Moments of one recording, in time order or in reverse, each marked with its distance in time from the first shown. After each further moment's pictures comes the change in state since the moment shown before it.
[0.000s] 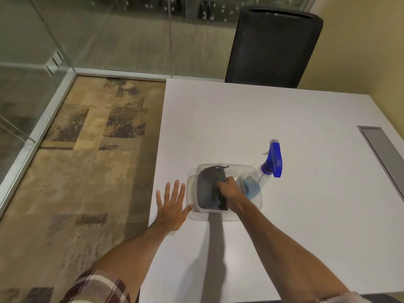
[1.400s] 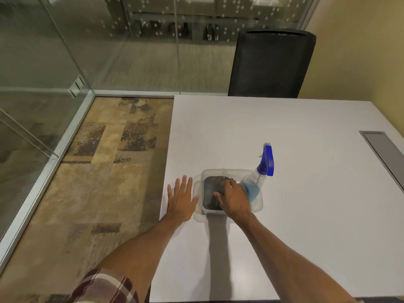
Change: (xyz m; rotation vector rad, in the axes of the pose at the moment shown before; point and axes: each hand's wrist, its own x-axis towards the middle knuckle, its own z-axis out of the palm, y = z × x) left_hand -0.011 0.032 -0.068 0.114 0.005 -0.074; right_hand -0.053 0.014 -0.016 -0.996 0.297 -0.727
